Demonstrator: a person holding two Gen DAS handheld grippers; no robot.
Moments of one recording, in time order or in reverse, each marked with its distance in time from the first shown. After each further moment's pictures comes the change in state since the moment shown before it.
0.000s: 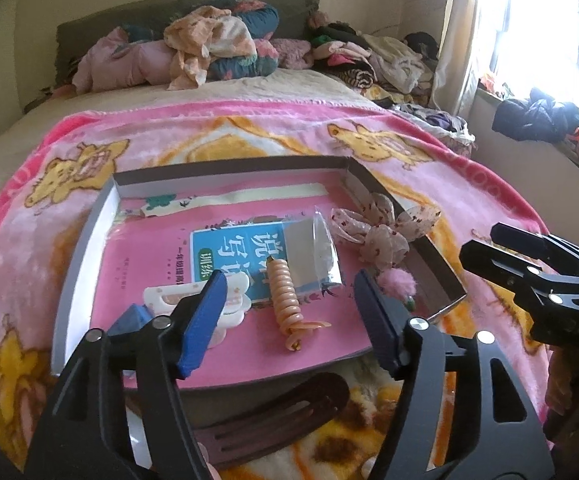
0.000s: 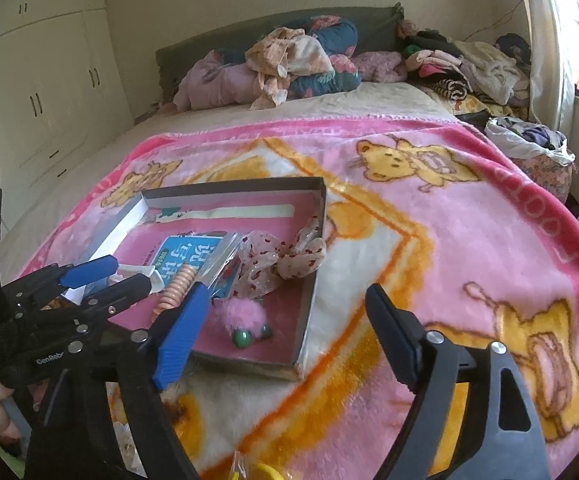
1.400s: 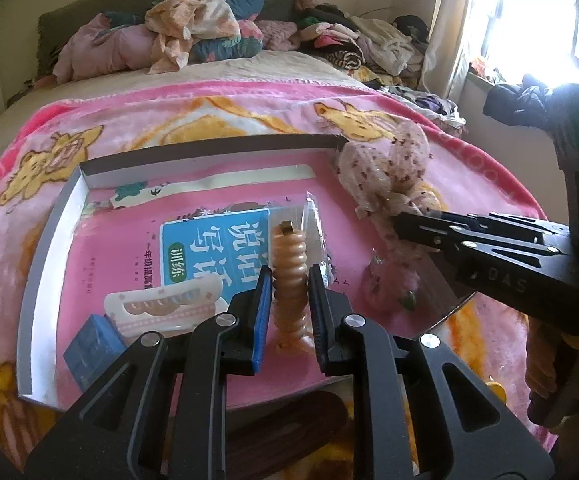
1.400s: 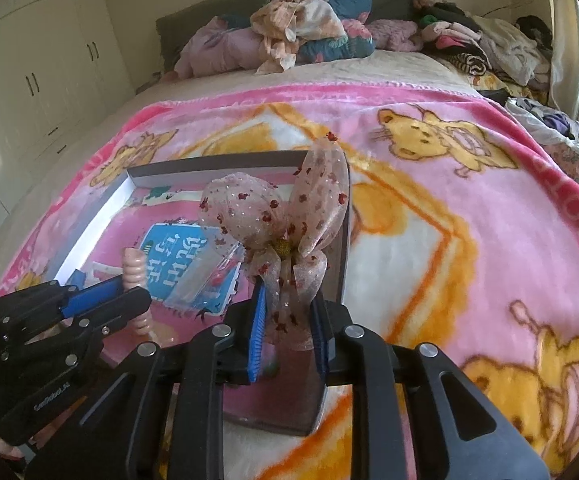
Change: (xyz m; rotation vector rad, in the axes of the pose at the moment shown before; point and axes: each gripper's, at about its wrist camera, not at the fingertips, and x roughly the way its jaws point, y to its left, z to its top) left arm 0.033 -0.004 0.002 0.016 0.077 -0.056; right arm 0.075 0.004 0.022 -0.017 0.151 0.029
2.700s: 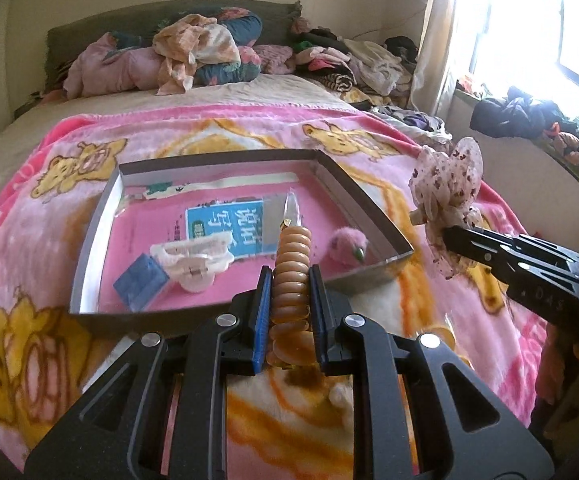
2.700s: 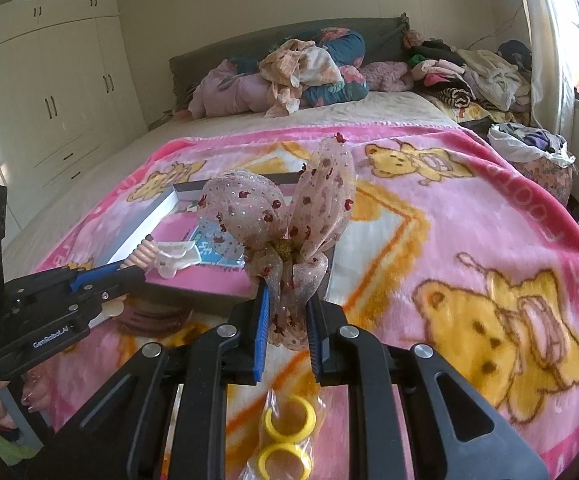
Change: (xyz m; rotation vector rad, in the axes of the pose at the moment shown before) left arm -0.077 -0.008 -0.034 0.005 -0.088 -0.009; right arm -0.109 0.019 -0.068 0.002 -0.179 0.001
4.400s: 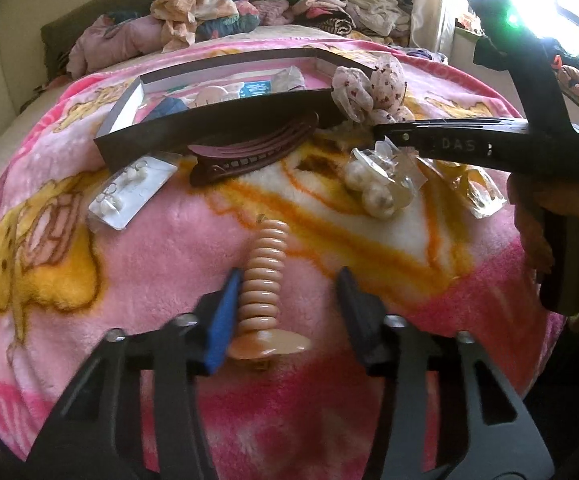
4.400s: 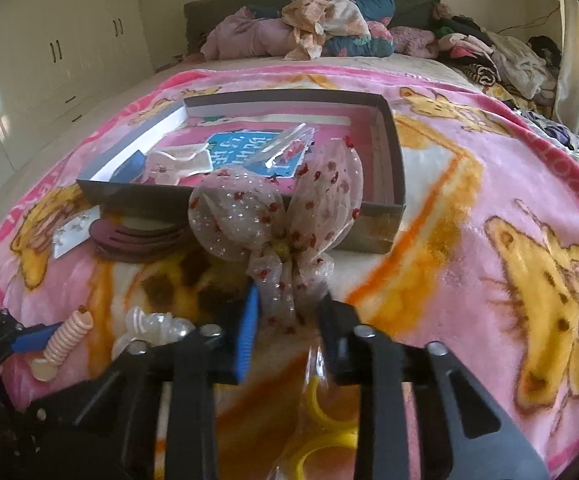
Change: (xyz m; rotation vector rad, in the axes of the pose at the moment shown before) left arm -0.029 -0.002 -0.118 0.102 0.161 0.078; right arm 0.057 0.032 -0.054 -0.099 0.157 0.004
